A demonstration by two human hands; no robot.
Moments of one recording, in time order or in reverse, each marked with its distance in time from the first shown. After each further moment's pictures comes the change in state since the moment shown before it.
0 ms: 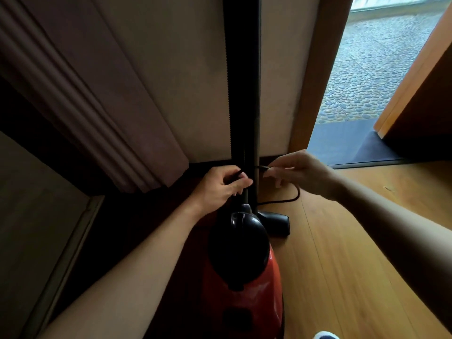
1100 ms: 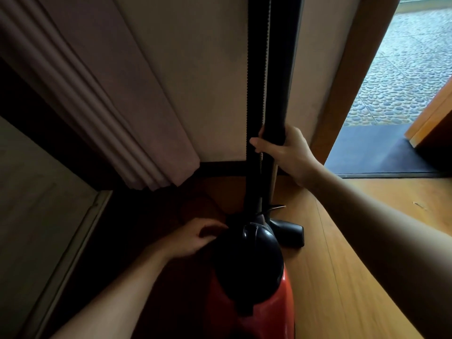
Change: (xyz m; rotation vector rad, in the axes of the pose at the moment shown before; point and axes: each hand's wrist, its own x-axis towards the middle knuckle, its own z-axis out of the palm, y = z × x) left_hand -0.062 -0.100 -0.030 0.165 -0.264 -0.375; right_hand 0.086 -0.015 0.031 0.168 0.329 0.019
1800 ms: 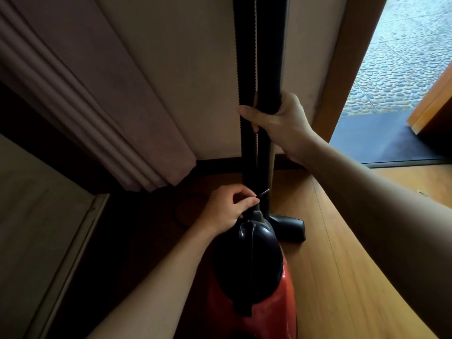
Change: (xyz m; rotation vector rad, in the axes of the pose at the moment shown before) left_hand 0.054 0.078 0.025 -0.119 0.346 0.134; right_hand 0.019 -0.030 -0.006 0.050 0.062 -0.133
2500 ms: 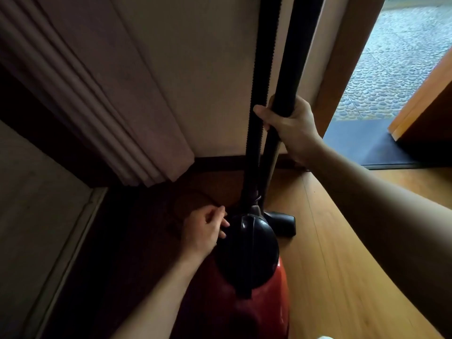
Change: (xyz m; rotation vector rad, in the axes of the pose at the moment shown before) left_hand -0.071 -0.011 -0.009 -0.072 0.255 -0.333; right_hand -0.006 -0.001 -0.007 0.019 0.121 0.052
